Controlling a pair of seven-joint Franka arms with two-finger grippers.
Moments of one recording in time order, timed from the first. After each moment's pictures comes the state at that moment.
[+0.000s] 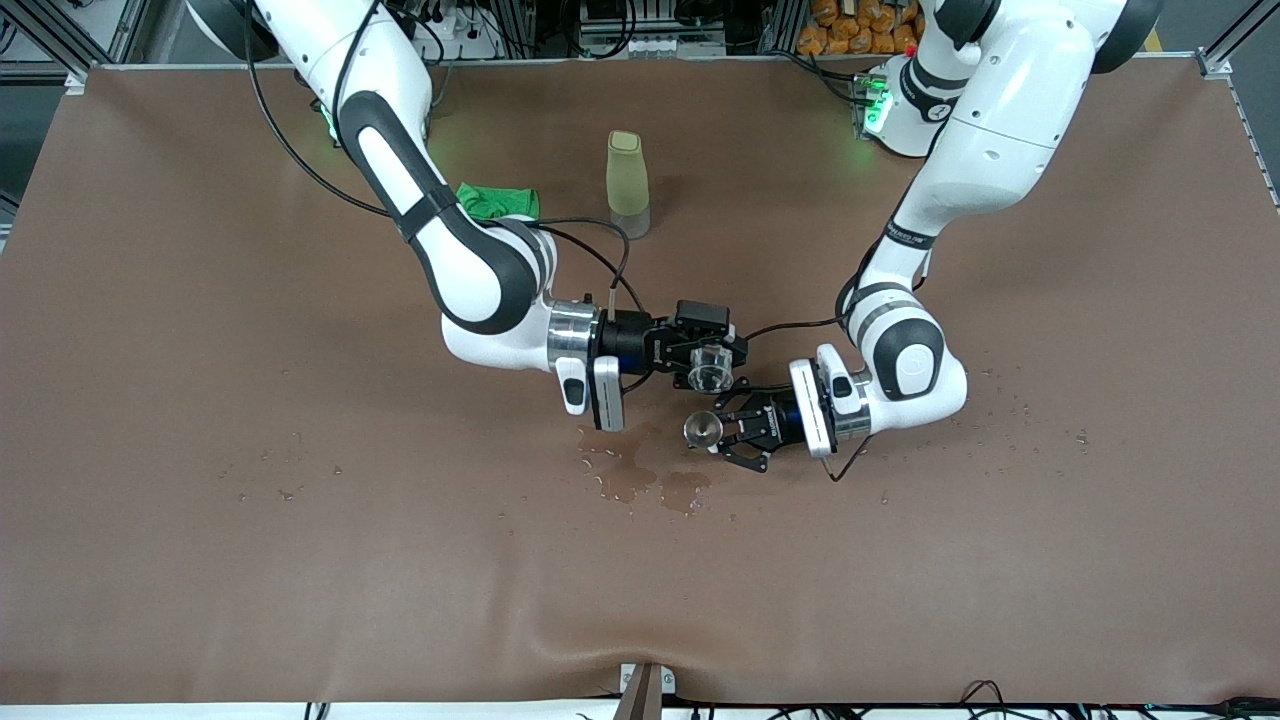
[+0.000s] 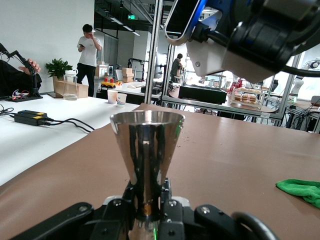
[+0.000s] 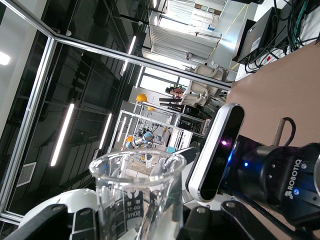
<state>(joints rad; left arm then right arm) -0.32 0.74 -0.05 -1.66 -1.86 2.03 2.32 0.54 0.69 0.15 -1.44 2.02 2.22 -1.08</state>
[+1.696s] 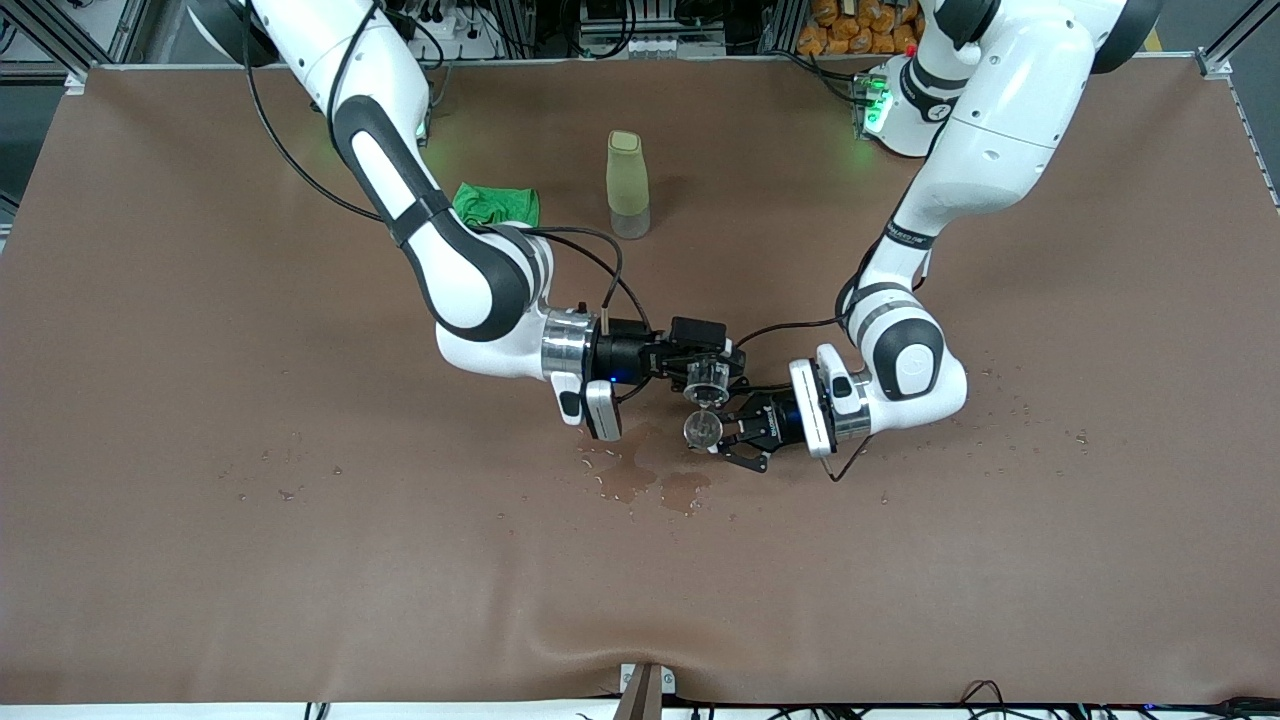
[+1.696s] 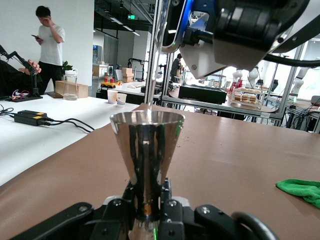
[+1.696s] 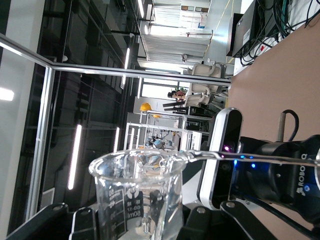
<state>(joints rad) -0.32 0.74 -0.05 -1.66 -1.86 2.03 2.32 0.53 0.71 0.15 -1.40 2.05 2.22 -0.89</state>
